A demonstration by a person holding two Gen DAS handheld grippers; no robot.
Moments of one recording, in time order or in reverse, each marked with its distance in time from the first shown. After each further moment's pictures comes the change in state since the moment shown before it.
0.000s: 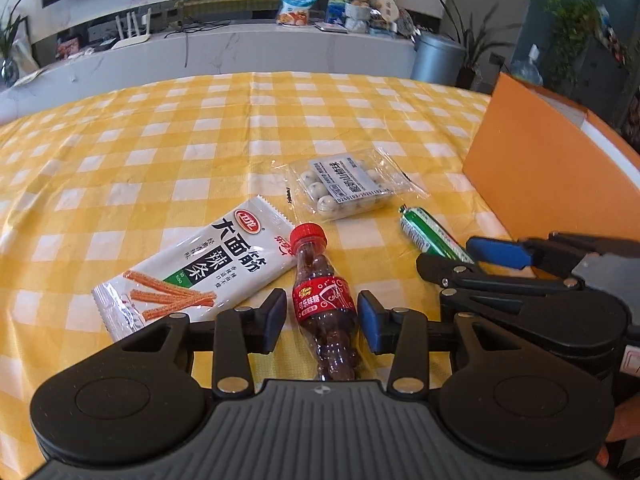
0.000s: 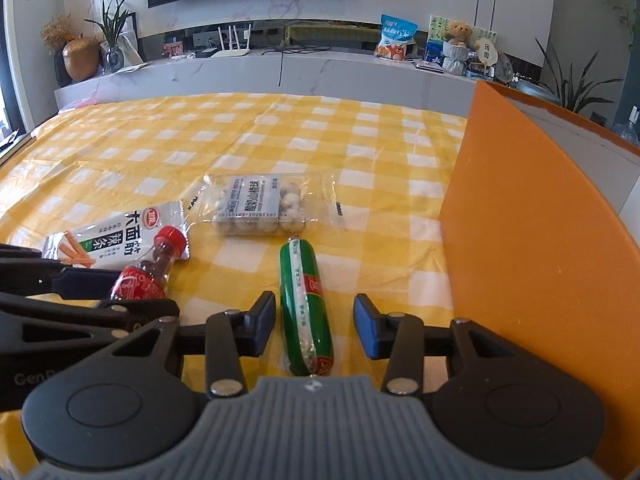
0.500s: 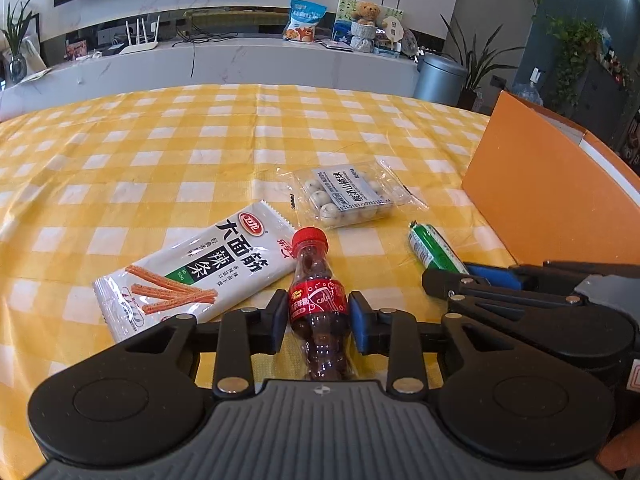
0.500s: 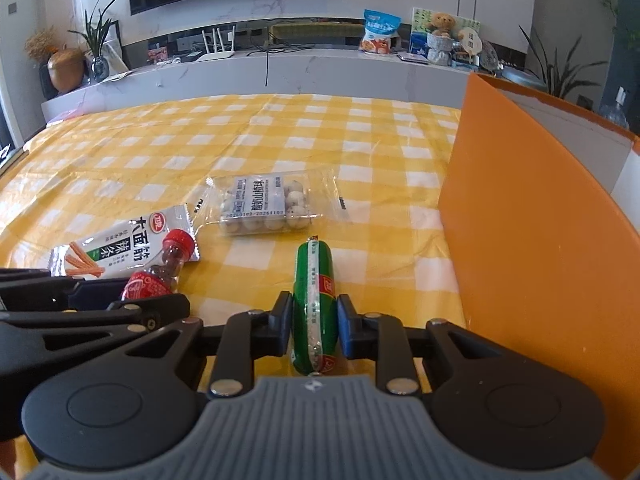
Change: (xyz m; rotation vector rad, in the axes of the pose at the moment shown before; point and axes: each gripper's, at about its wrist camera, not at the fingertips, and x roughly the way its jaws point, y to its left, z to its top) left arm -0.005 0.005 -0.008 -0.036 -0.056 -0.015; right arm -0.008 0.008 -0.002 0.065 0.016 -0.020
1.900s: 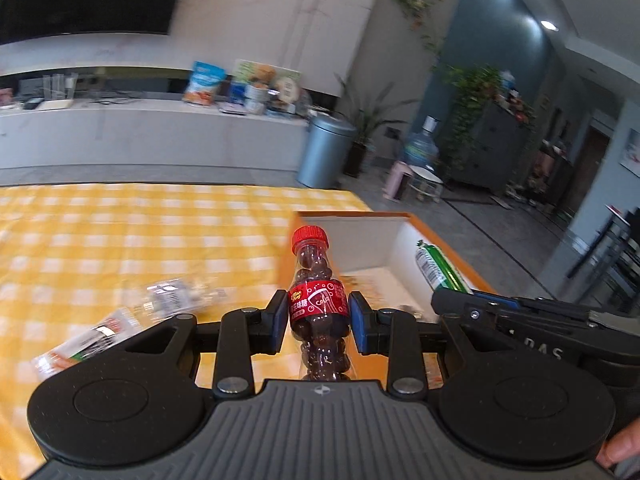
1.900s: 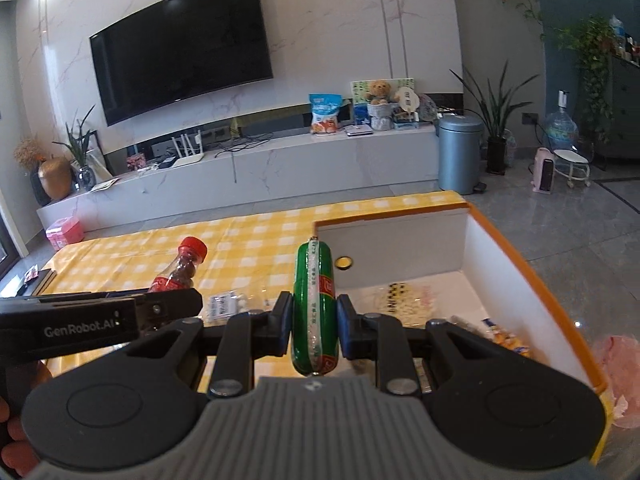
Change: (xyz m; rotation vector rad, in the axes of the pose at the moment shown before) left arm -0.095 -0.096 0.058 0.079 -0.139 -0.307; right arm -0.206 -0.104 0.013 0.178 -0.225 -0.020
